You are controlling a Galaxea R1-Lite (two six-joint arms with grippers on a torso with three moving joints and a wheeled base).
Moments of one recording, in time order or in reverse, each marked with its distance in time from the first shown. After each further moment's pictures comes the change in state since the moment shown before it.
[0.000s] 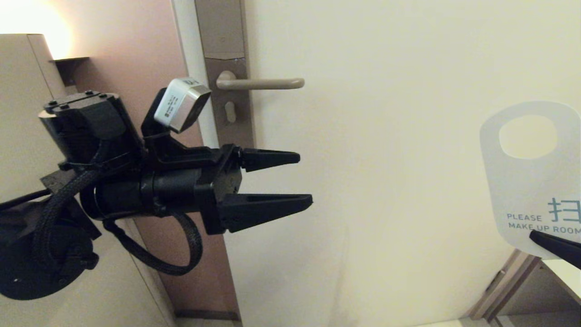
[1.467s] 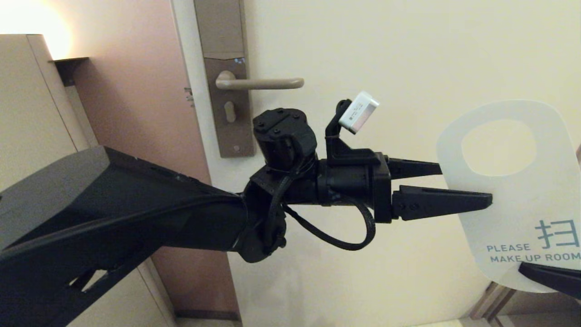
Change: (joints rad) left arm -0.318 0.542 -0.579 -0.226 -0.006 -0.358; right arm 0.250 0.016 -0.146 0.200 0.142 0.000
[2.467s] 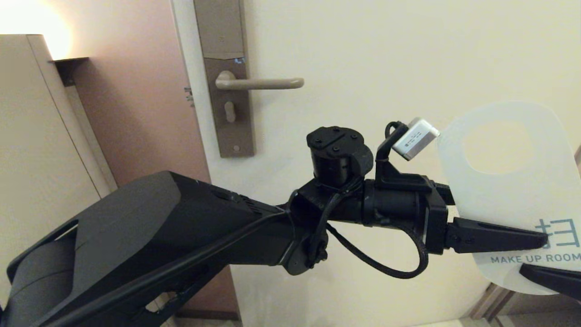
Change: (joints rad) left arm -0.098 0.136 -0.184 0.122 0.005 0.066; right arm 0.009 -0.003 0.002 -0.001 0.010 0.001
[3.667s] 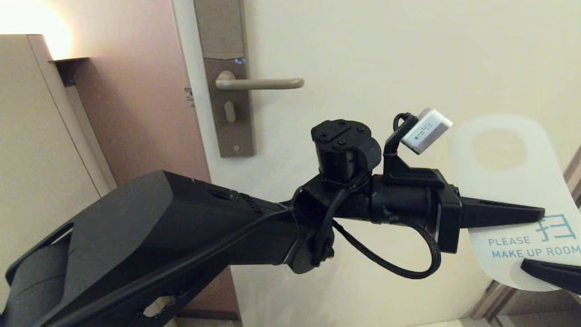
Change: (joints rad) left arm -0.016 0.006 -0.051 0.041 0.003 0.022; right arm 0.001 0.003 -0.017 0.001 0.002 0.000
